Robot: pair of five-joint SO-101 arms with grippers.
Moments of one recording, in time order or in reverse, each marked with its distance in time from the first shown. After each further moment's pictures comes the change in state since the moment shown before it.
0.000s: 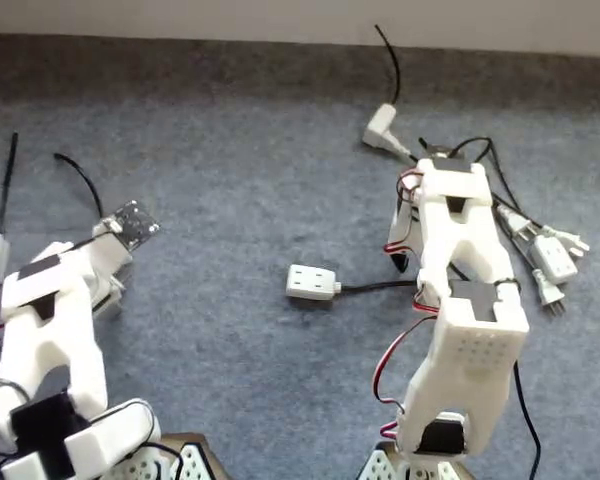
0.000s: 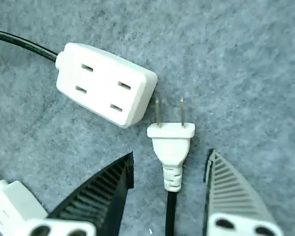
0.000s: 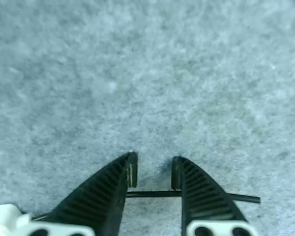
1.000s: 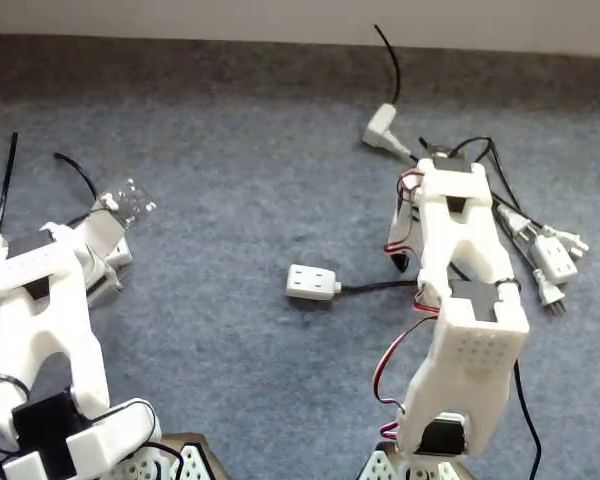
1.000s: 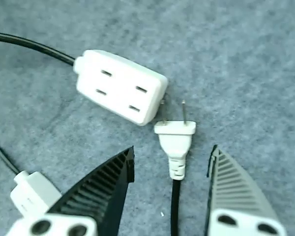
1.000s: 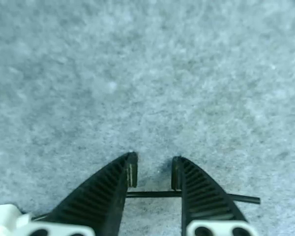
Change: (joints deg) left arm 1.7 -1.8 -11.1 11.8 2.8; right arm 0.0 0.0 0.0 0.0 0.0
